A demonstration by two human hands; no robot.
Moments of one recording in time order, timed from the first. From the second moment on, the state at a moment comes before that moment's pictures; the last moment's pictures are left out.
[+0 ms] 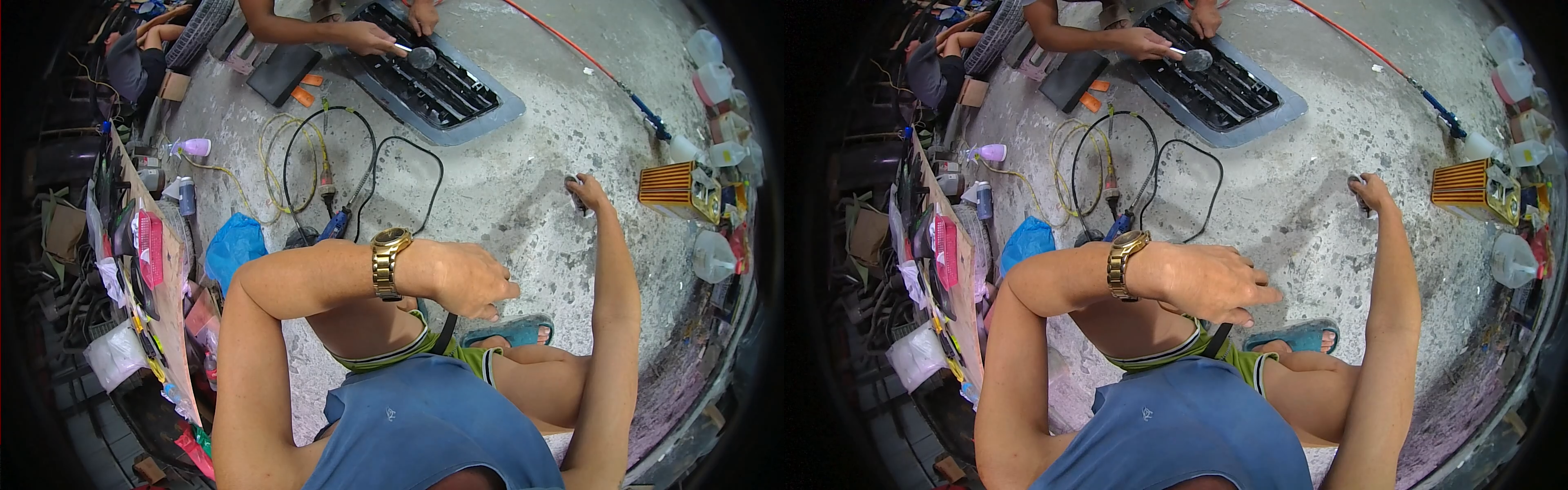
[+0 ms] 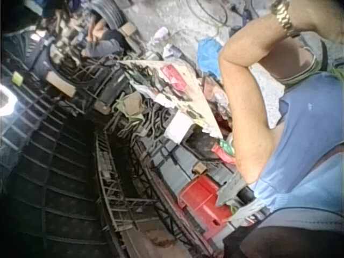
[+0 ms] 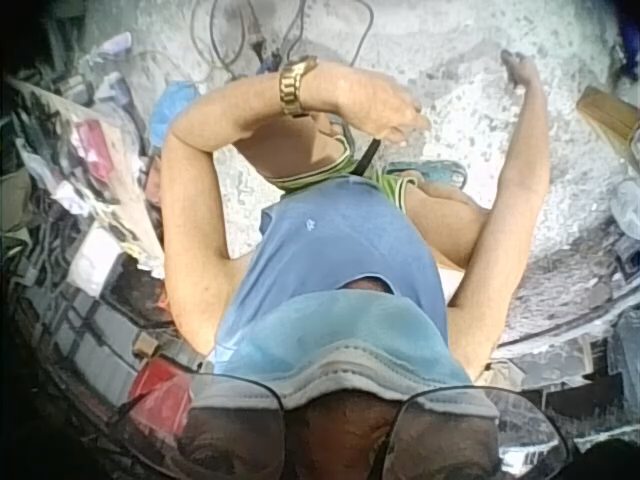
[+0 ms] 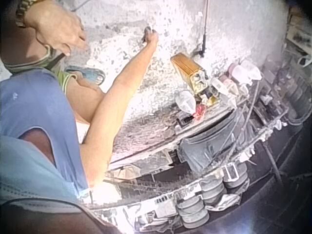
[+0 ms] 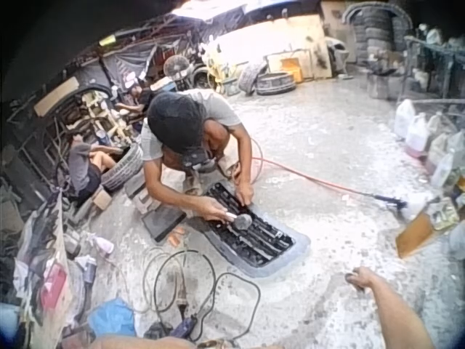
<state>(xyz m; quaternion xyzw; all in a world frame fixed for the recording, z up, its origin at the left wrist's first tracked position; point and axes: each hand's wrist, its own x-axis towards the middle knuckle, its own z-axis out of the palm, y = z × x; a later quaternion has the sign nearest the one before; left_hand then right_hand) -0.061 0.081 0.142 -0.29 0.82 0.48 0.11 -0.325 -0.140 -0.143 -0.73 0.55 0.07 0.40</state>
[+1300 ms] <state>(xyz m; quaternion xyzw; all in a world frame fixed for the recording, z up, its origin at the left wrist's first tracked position) -0.059 0.081 0.143 -0.29 0.81 0.49 0.11 -0.326 -0.137 -0.139 -0.74 0.54 0.06 0.40</state>
